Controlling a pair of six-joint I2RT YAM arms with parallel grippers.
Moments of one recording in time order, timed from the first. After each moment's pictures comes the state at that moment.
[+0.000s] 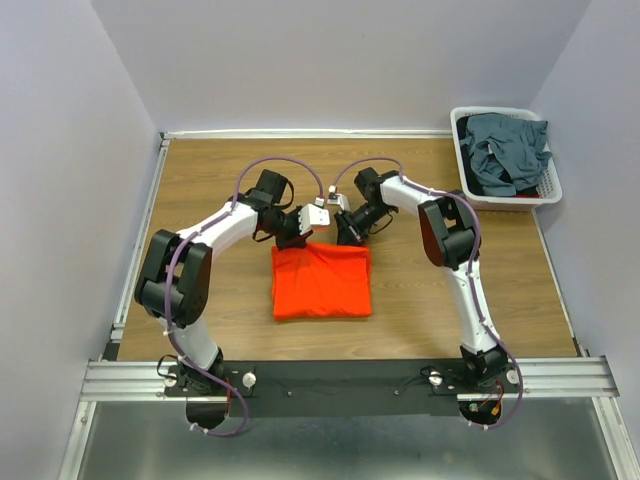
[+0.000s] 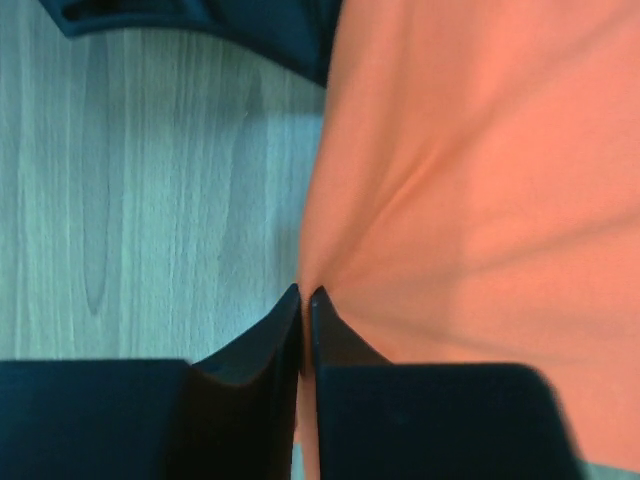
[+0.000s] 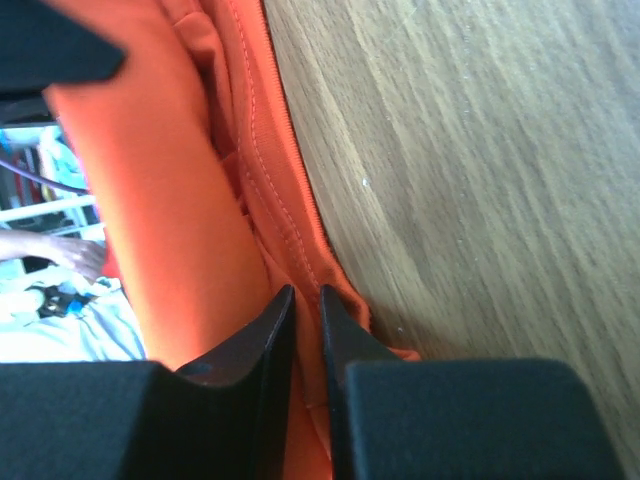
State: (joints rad) left arm -0.39 1.71 1.16 -0.54 0.65 0.94; right arm 0.45 2.44 1.84 -0.99 -1.01 -0.29
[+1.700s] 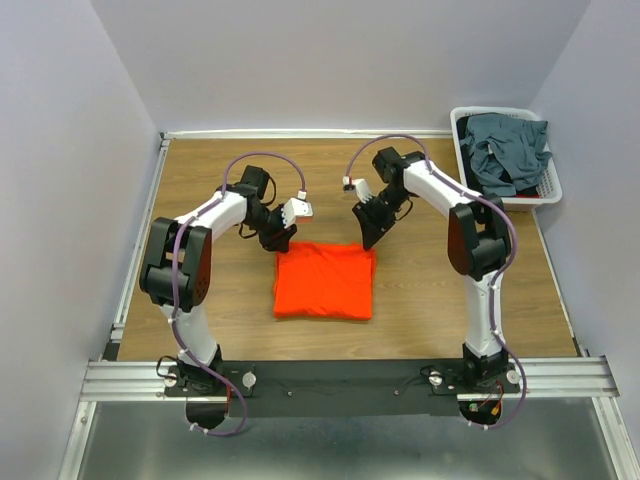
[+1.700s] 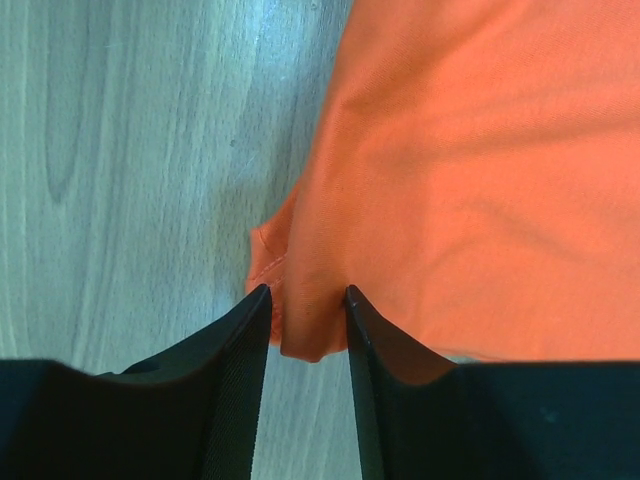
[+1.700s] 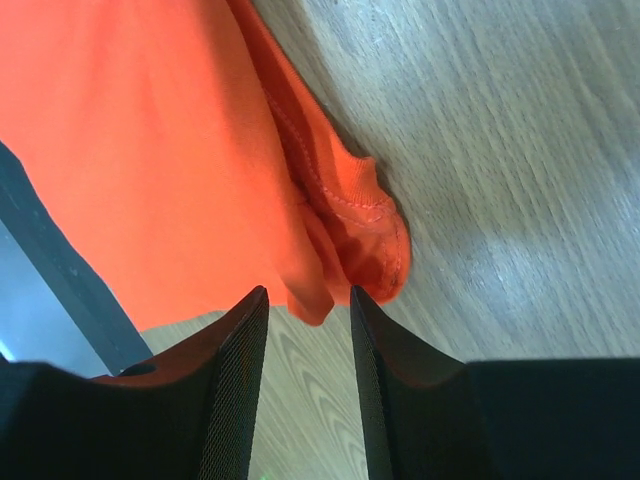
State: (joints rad) left arm -0.26 1.83 1.24 -0.68 0.64 0.98; right arm 0.40 2.18 1.79 -1.14 -0.61 -0.51
